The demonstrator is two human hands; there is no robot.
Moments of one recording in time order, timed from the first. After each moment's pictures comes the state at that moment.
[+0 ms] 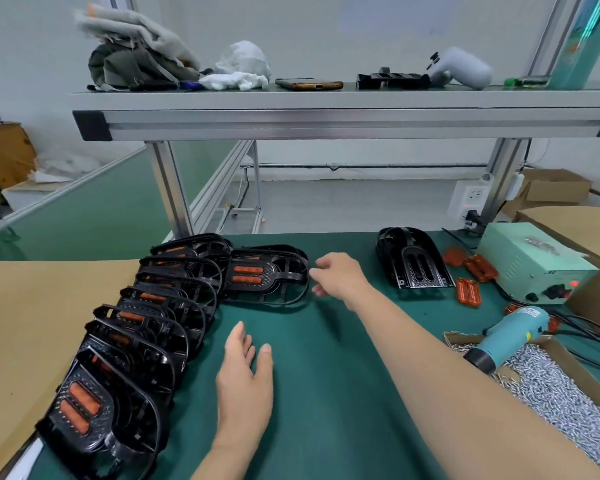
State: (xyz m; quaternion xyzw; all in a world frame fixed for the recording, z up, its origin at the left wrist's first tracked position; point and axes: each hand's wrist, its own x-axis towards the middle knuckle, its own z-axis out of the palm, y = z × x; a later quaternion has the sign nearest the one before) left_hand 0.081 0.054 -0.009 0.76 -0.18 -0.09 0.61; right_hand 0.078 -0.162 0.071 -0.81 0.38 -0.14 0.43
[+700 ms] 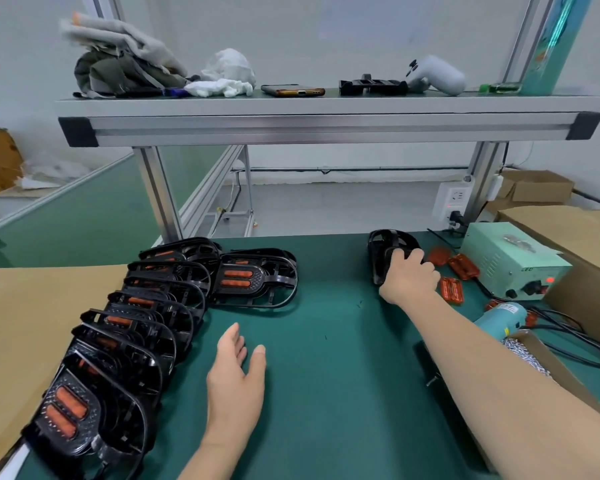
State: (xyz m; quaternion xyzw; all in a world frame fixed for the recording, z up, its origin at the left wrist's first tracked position) left_hand 0.080 0.053 -0.009 0.76 -0.20 -0.10 0.61; right_hand -0.005 -0.244 0.063 -0.83 0.55 -0.03 0.03
